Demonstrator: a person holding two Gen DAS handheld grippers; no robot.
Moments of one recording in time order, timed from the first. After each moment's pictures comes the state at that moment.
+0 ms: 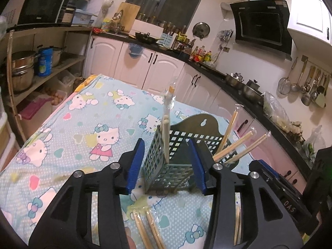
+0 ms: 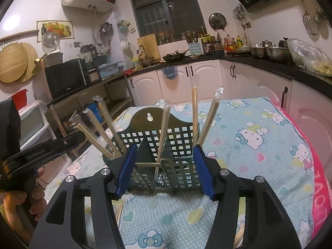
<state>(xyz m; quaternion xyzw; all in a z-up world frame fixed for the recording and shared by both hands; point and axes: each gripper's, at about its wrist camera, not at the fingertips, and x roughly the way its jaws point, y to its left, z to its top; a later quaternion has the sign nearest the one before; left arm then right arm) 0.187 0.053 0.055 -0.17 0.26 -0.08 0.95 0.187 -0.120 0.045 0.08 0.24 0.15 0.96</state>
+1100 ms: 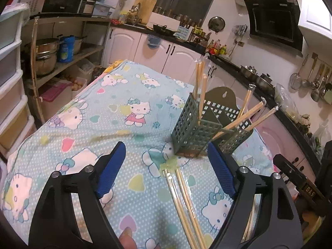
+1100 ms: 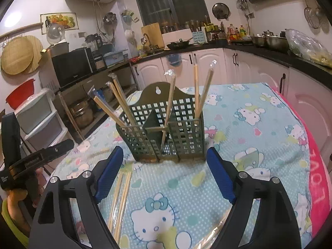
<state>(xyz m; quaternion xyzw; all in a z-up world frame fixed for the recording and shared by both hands) 0.116 0.084 0.029 -0.17 0.29 -0.04 0.94 0.132 -0.125 0.036 0.08 0.29 0.16 0.94</state>
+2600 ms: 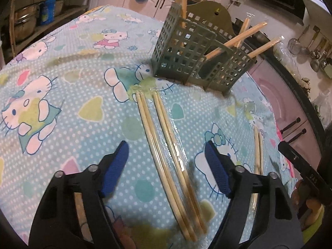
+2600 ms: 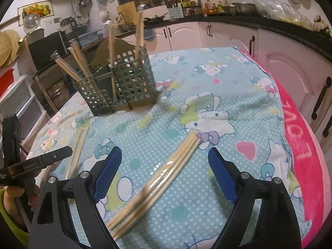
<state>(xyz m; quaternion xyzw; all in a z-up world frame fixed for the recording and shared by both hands) 0.122 0.026 -0.062 -0.17 0.43 -0.10 0.88 0.104 -0.195 -0.032 0.08 0.38 0.09 0.92</state>
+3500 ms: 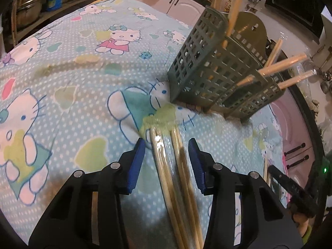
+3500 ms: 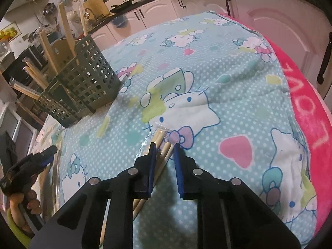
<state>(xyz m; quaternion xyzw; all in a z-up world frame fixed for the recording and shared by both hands) 0.185 0.048 -0.070 -0.21 0.45 -0.07 0.87 0.153 -0.236 -0.069 0.17 0.45 0.05 0.88</state>
